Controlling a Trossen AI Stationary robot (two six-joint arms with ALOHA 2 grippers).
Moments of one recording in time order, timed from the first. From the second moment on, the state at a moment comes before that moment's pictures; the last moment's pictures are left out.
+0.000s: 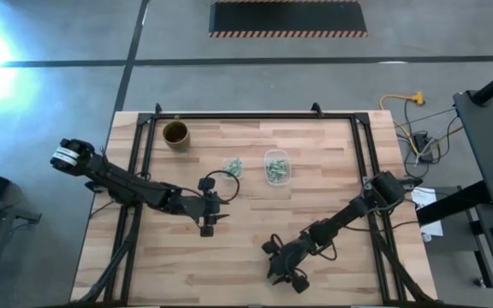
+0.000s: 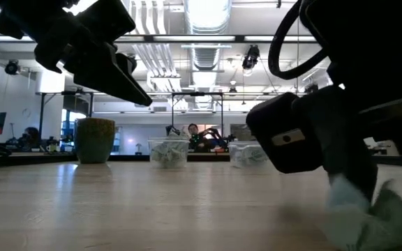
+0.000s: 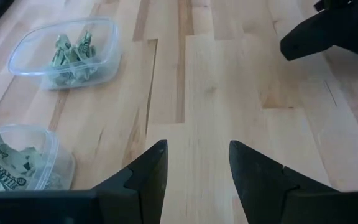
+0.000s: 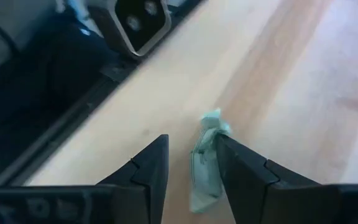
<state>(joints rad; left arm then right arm) -0.32 1.35 0.63 0.10 -0.35 -0.13 0.54 2.04 0.92 0.51 -0.23 0.13</state>
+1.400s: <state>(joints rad) -0.32 1.35 0.67 0.10 -0.35 -0.11 0.29 1.42 0.89 -0.13 0.30 -0.35</state>
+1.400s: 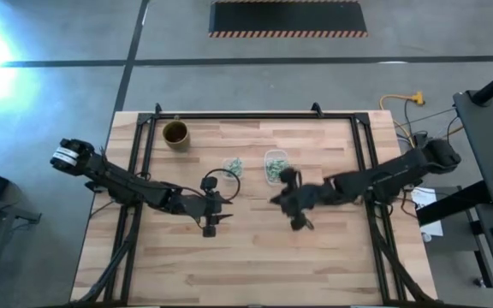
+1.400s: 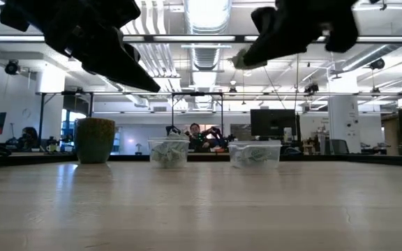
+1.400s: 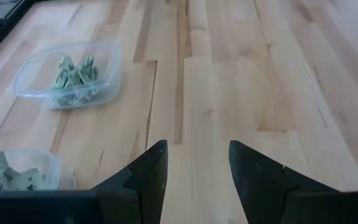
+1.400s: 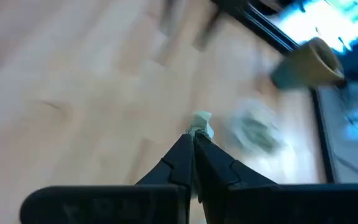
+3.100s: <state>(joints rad) -0.31 1.35 0.66 0.24 -0.64 0.03 -0.39 1.34 0.49 0.36 -0.22 -0.37</state>
